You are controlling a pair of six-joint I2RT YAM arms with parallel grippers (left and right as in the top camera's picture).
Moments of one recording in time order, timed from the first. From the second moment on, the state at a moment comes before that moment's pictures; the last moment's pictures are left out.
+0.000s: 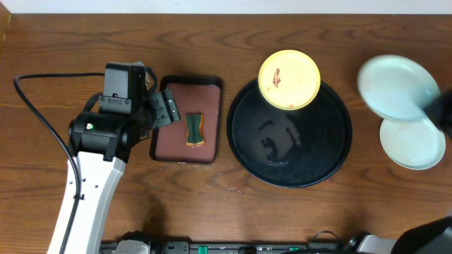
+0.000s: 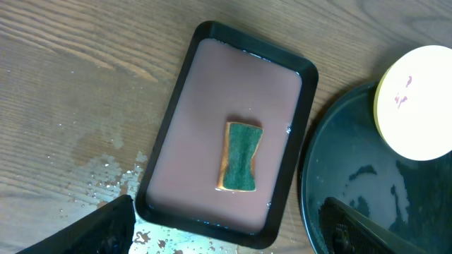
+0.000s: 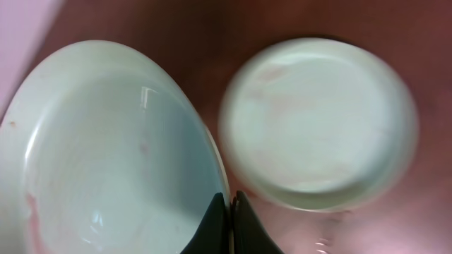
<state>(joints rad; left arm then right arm) -0.16 1.25 1.30 -1.02 -0.01 -0.43 -0.62 1.50 1.32 -0.90 -0.19 0.39</state>
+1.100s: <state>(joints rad) -0.16 1.25 1.30 -1.02 -0.01 -0.43 -0.35 1.30 1.02 -0.52 -0.48 0.21</state>
